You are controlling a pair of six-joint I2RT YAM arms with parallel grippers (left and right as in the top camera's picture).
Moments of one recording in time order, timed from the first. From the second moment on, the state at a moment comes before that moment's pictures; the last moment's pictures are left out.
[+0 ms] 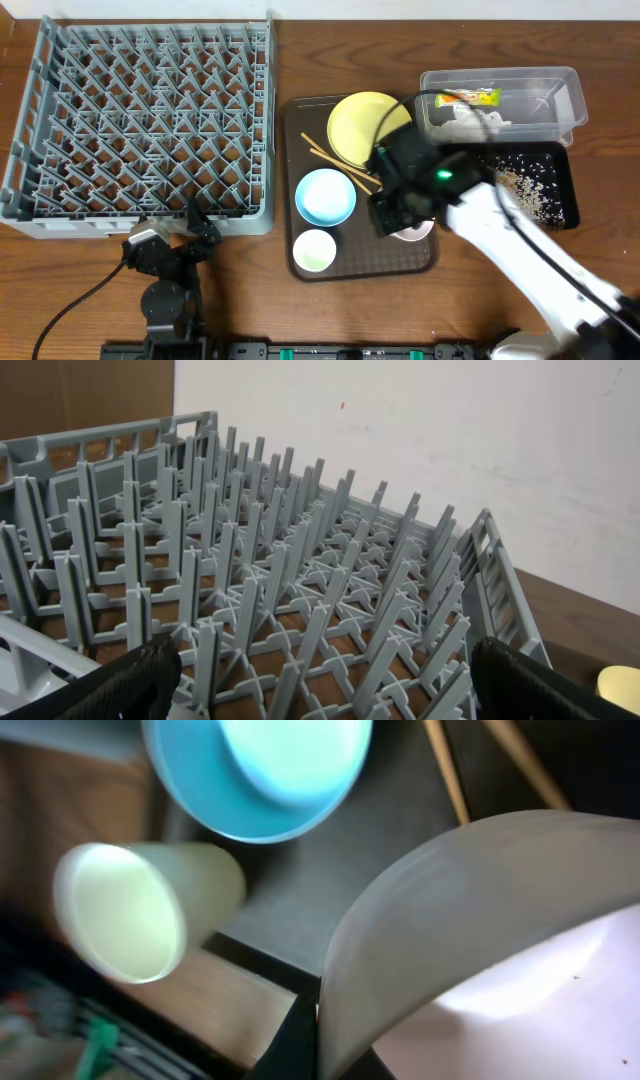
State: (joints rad) left arm 0.03 0.01 0.02 -0.10 -0.24 -0.29; right arm 0.60 1.53 1.19 -1.01 -0.22 0.25
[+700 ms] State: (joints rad) left arm 0.03 0.01 0.02 -0.10 -0.24 -0.29; right arm 0.63 1.73 1.19 -1.01 -0.16 0.25
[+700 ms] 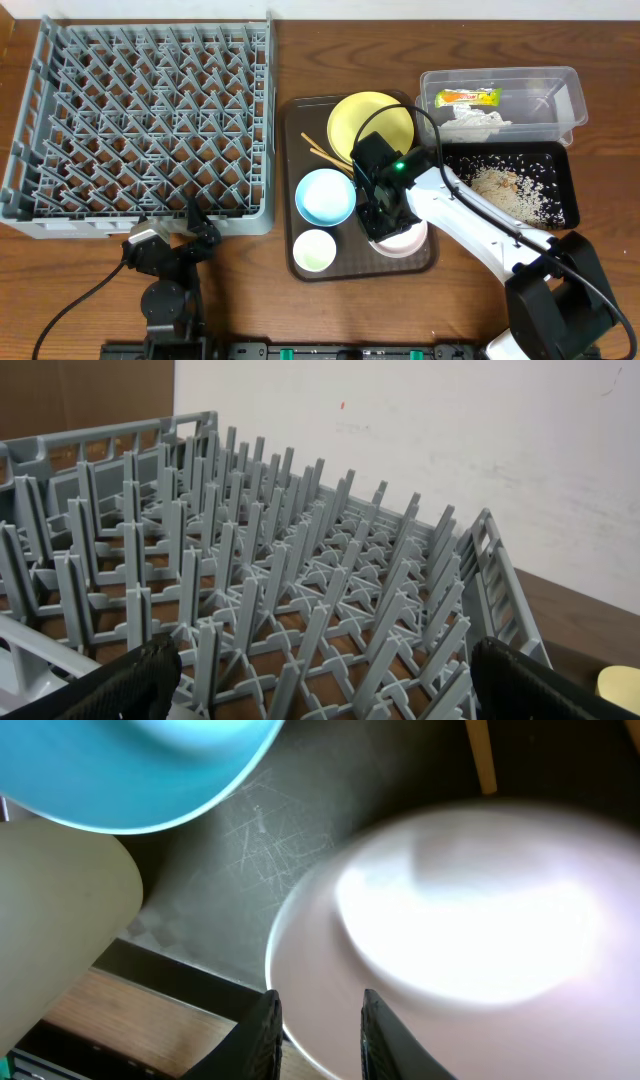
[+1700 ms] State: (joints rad) left arm 0.03 0.01 0.02 -0.10 -0.24 -0.29; right arm 0.80 1.83 1.31 -0.96 -0.29 0.17
